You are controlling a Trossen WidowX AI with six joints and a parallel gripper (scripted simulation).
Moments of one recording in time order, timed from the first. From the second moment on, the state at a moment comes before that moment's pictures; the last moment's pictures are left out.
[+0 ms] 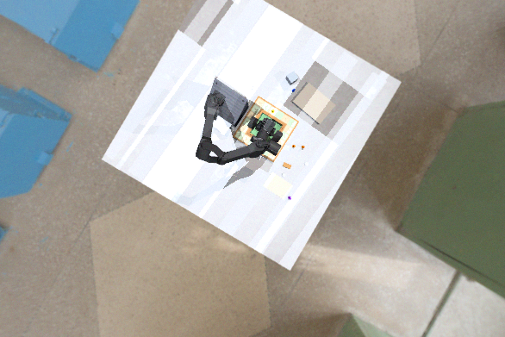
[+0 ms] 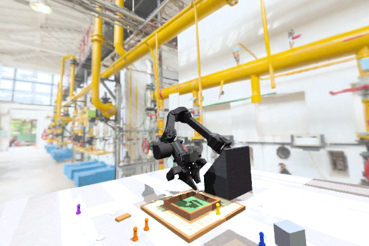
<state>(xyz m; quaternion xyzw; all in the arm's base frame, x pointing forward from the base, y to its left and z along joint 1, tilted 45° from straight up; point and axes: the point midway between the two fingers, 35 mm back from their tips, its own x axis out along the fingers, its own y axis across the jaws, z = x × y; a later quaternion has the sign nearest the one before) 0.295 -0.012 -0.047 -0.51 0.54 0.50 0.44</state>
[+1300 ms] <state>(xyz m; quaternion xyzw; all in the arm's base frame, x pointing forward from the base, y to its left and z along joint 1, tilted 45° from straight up) 0.303 -0.011 0.002 -0.49 0.48 0.53 0.50</state>
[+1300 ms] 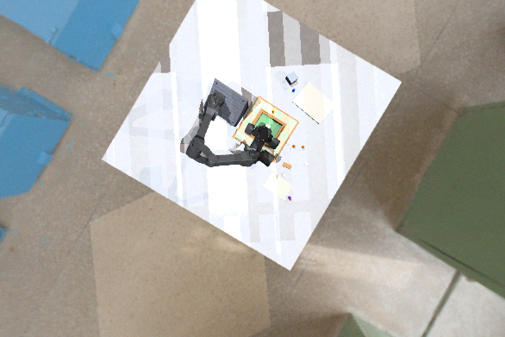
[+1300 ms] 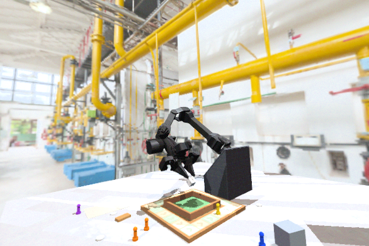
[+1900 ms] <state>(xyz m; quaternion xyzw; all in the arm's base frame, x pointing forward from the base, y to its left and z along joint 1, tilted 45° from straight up) 0.295 0.003 -0.011 -0.60 0.63 0.38 0.33</state>
